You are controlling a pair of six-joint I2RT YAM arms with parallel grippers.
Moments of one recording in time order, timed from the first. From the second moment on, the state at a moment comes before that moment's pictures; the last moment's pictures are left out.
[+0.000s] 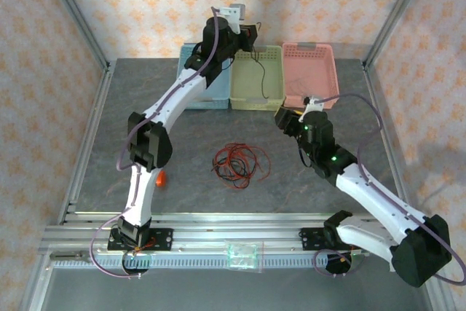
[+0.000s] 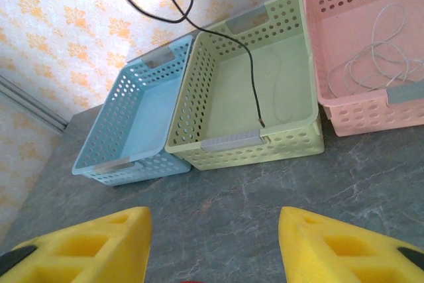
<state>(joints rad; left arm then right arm) -0.42 2.24 2.24 -0.05 0.18 -0.40 0.52 0.99 0.72 -0.05 0.19 0.61</state>
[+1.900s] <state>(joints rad) -0.46 1.52 1.19 -0.17 -0.07 -0.45 0.58 1.34 0.93 -0.39 0.20 0.75</state>
